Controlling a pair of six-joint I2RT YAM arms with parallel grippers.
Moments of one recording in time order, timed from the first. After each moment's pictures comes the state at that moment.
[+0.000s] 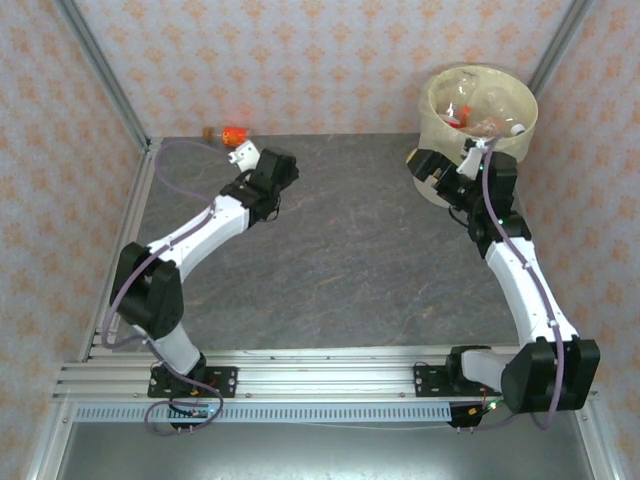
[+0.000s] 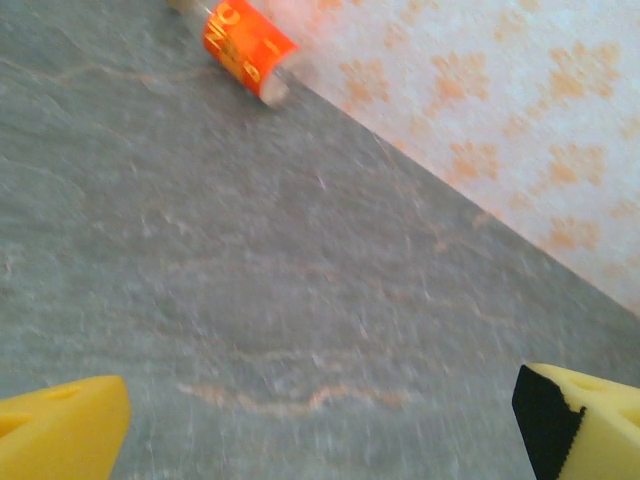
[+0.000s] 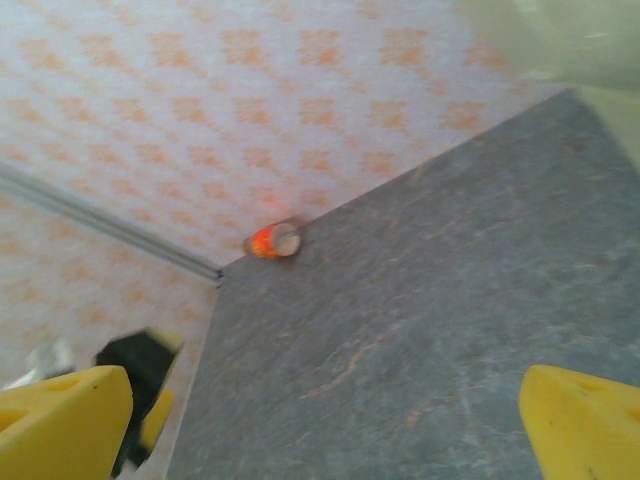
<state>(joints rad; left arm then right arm) -0.44 1.71 1.40 -0.41 -0.58 -0.94 0.05 1.17 1.04 -0.14 -0.49 0.68</state>
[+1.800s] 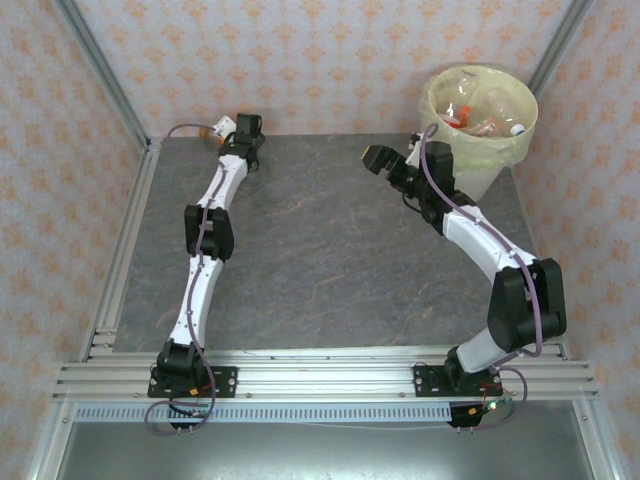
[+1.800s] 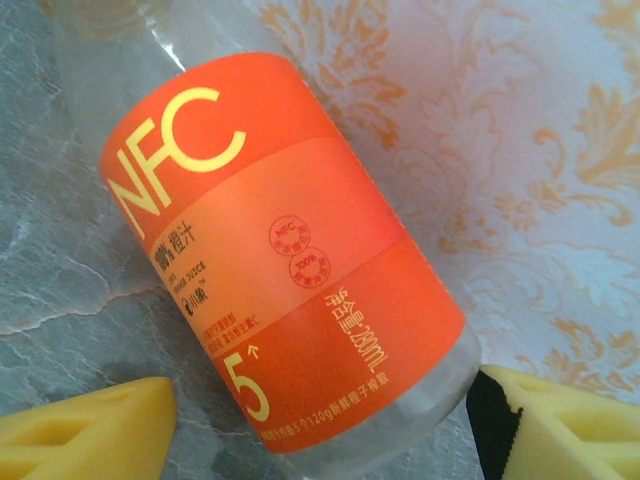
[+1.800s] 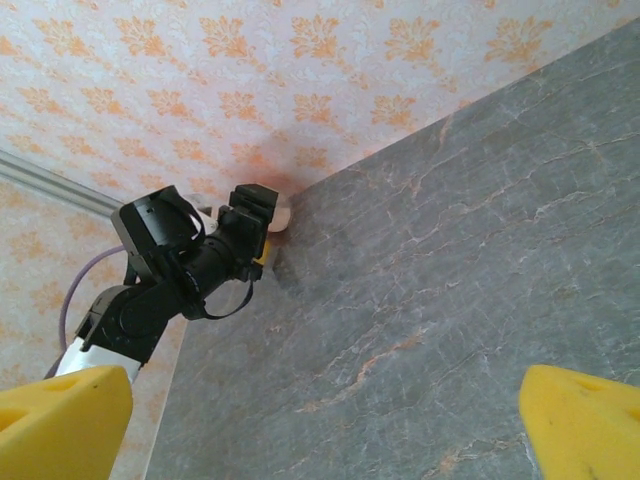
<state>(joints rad) -0.06 2.92 2.81 -0.57 -0.38 -0.87 0.25 1.53 1.13 0.05 -0.33 0.73</state>
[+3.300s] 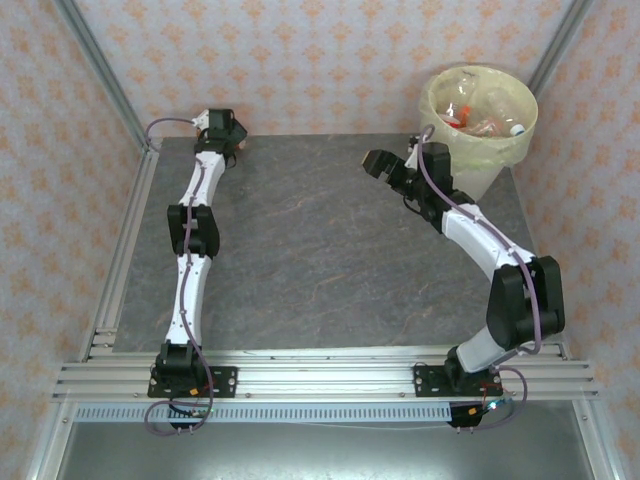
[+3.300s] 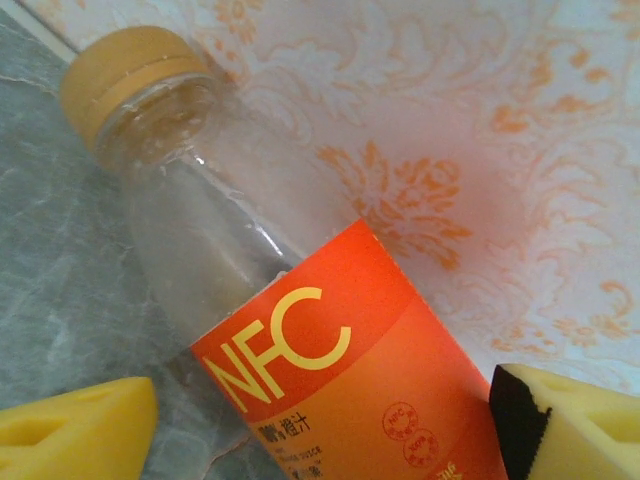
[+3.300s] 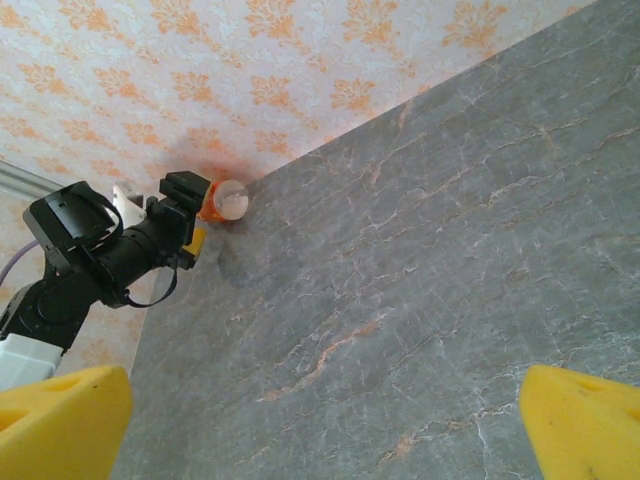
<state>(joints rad) 0.05 2.91 2.82 -0.54 -0.20 -0.75 0.25 1.55 1.15 -0.02 -0.29 0.69</state>
